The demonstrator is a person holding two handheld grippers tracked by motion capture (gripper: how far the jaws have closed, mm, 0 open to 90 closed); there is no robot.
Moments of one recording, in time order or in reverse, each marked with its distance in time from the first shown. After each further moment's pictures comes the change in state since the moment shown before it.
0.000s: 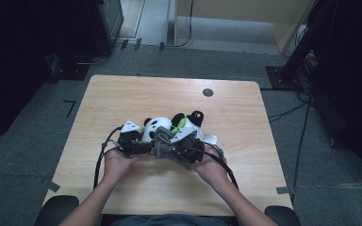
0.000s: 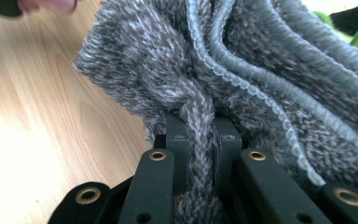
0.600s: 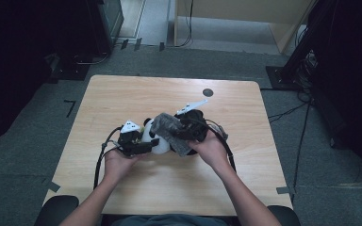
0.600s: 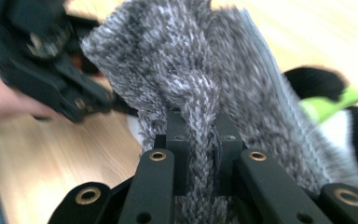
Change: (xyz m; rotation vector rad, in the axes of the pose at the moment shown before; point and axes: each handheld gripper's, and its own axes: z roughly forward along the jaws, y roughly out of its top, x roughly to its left) left arm -0.001 0.001 0.000 -0.013 0.013 -0.011; right arm -0.041 0.042 -0.023 -0.071 0.091 0.208
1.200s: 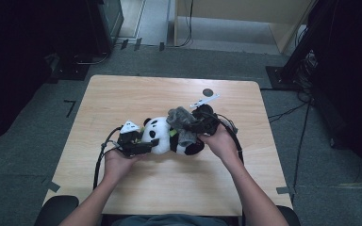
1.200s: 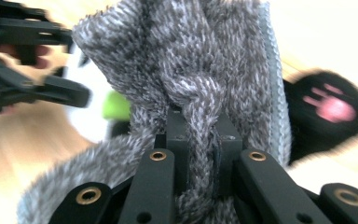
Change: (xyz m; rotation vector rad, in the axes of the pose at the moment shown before) left arm 0.002 -0.003 0.001 -0.013 -0.006 0.015; right arm -0.053 -0.009 -0.011 0.025 -0.053 0.103
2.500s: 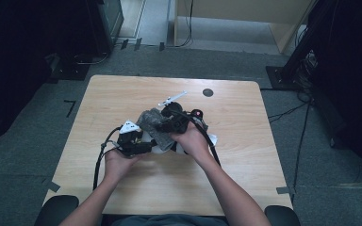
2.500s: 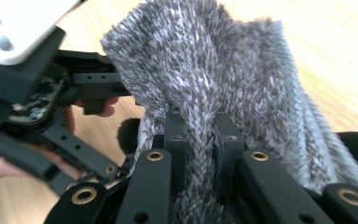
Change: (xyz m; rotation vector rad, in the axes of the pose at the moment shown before) left arm 0.000 0.001 -0.001 -0.017 0.001 -0.018; right arm 0.066 0.047 0.050 0.005 0.099 -0.081
